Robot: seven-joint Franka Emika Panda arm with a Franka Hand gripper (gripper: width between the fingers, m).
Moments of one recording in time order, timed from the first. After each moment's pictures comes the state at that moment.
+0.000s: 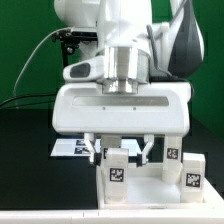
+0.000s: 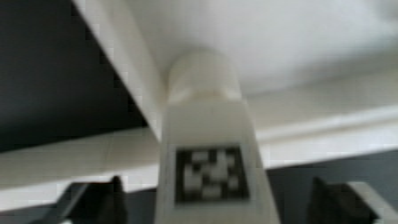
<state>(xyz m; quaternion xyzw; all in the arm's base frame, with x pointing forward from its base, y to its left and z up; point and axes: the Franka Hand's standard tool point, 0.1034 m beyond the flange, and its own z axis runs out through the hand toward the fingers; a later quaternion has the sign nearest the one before) 0.619 0.002 0.082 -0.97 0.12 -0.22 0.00</state>
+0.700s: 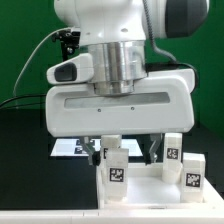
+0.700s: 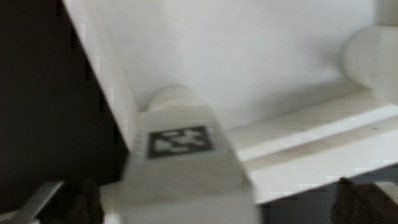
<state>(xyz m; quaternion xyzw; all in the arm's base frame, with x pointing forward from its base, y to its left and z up) 0.623 0.002 0.077 -0.99 0.14 -0.04 0.05</state>
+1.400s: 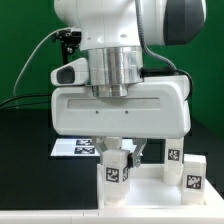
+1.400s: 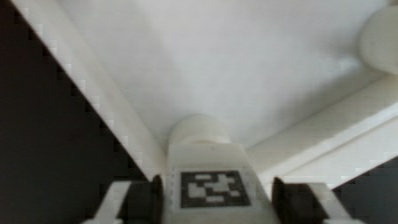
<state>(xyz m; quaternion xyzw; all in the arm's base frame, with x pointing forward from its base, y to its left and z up) 0.619 0.005 0.075 -0.96 0.28 -0.03 0.05</state>
